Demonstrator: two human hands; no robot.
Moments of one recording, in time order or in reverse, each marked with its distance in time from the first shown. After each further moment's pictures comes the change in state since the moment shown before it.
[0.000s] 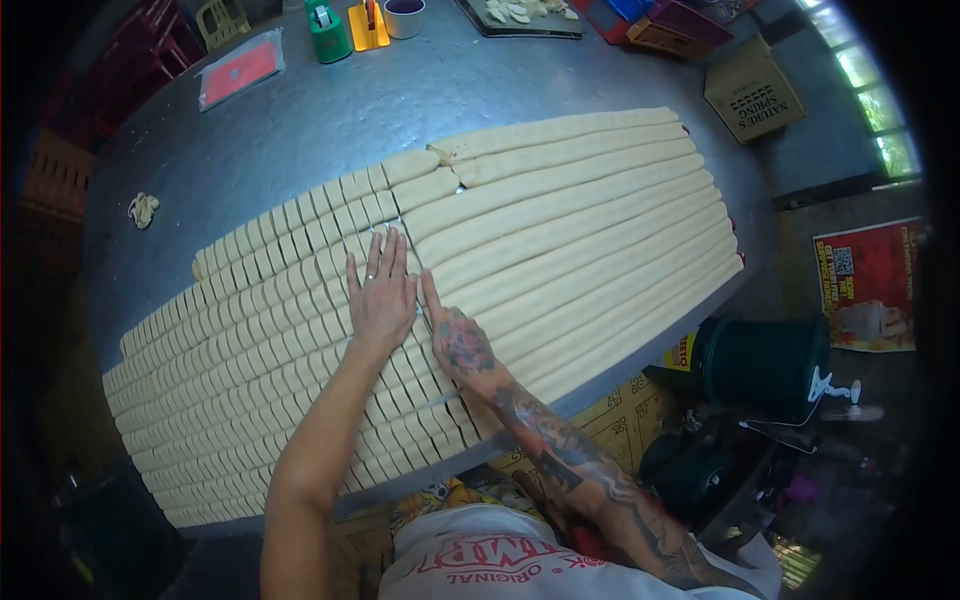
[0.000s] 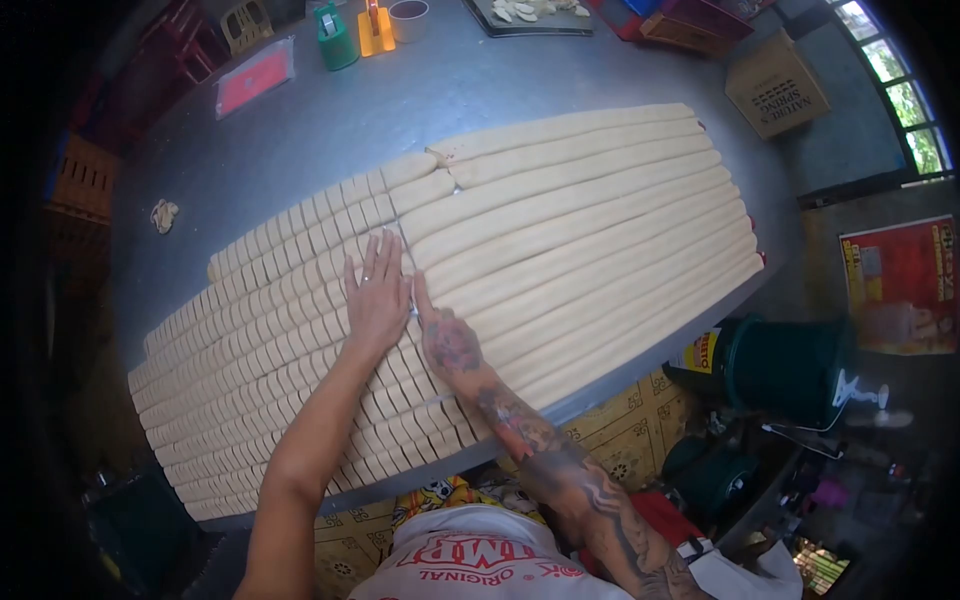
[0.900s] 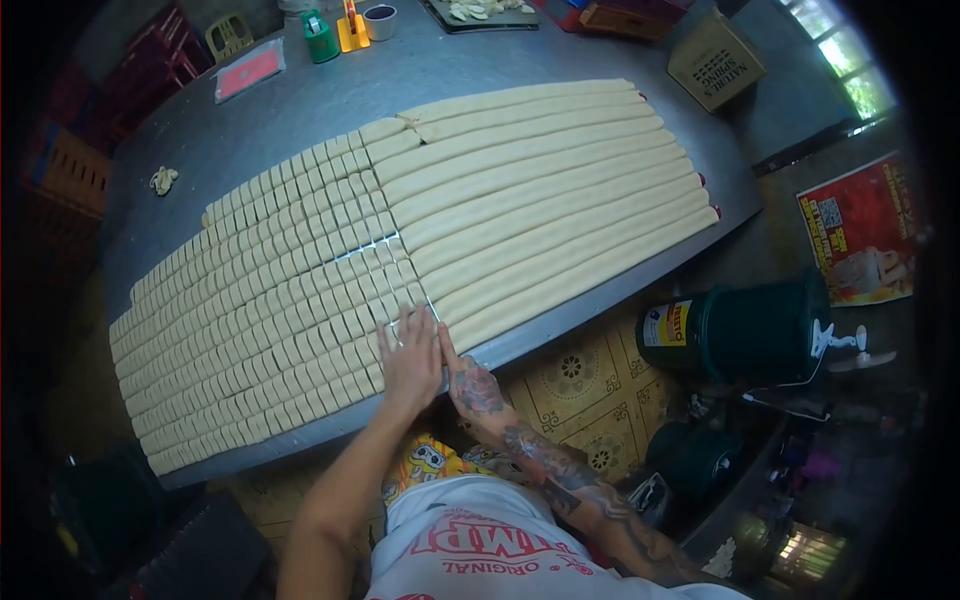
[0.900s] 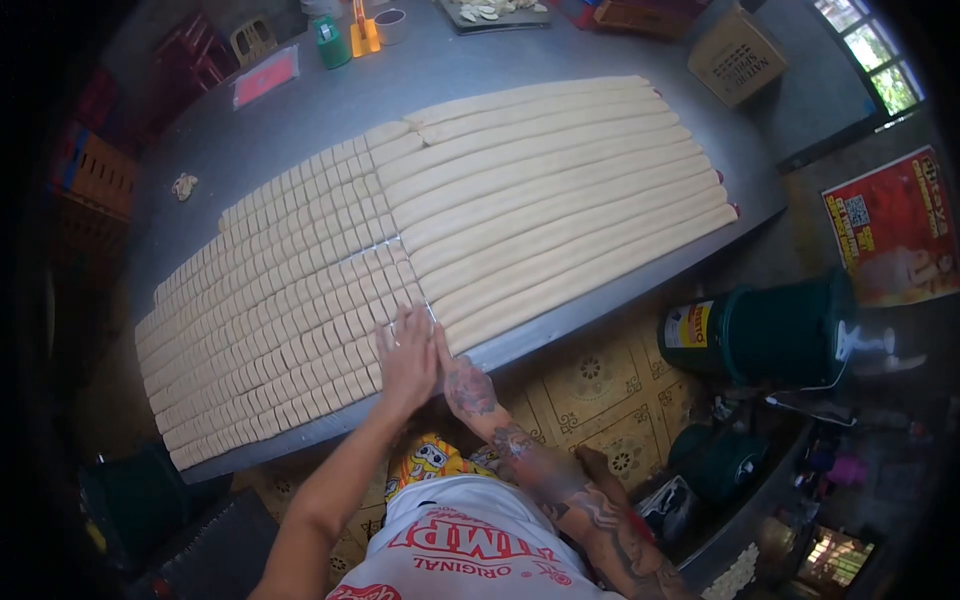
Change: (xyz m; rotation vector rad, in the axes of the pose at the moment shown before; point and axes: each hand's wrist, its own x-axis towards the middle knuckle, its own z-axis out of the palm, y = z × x) left_hand -0.224 0.141 -0.007 -0.175 -0.209 -0.031; right_hand -0.246 0.019 0.019 -0.110 -0.010 0.063
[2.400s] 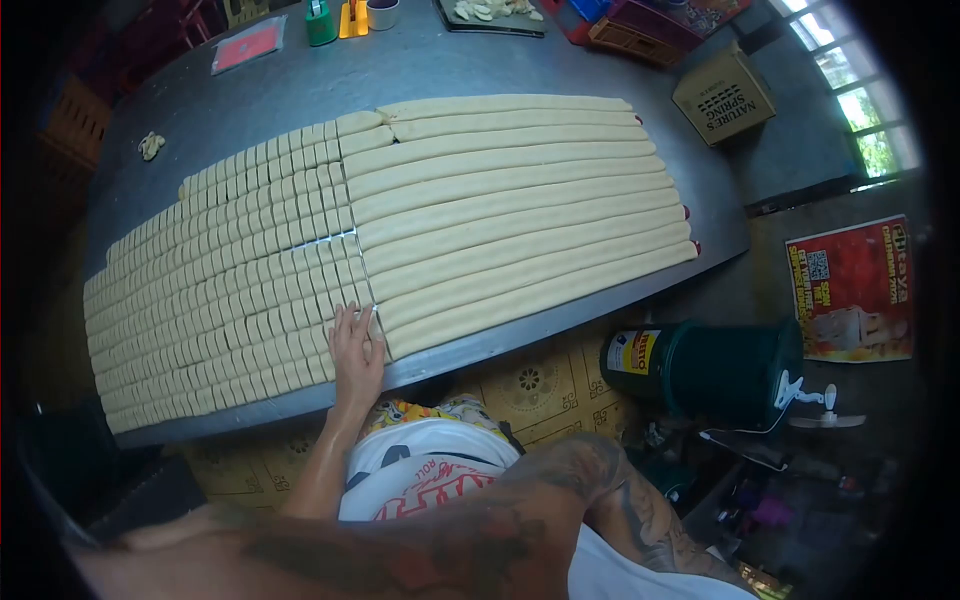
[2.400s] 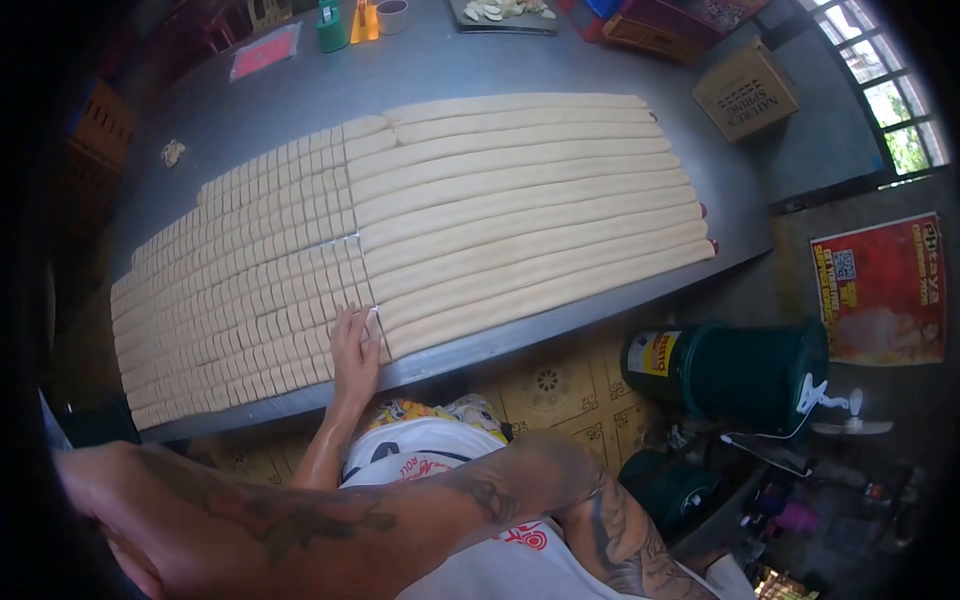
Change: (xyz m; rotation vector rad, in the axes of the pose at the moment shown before) left_hand 0.000 0.036 -0.001 -0.472 0.307 -0.238; right_hand 0.047 -0.204 -0.358 1.489 -1.019 -0.862
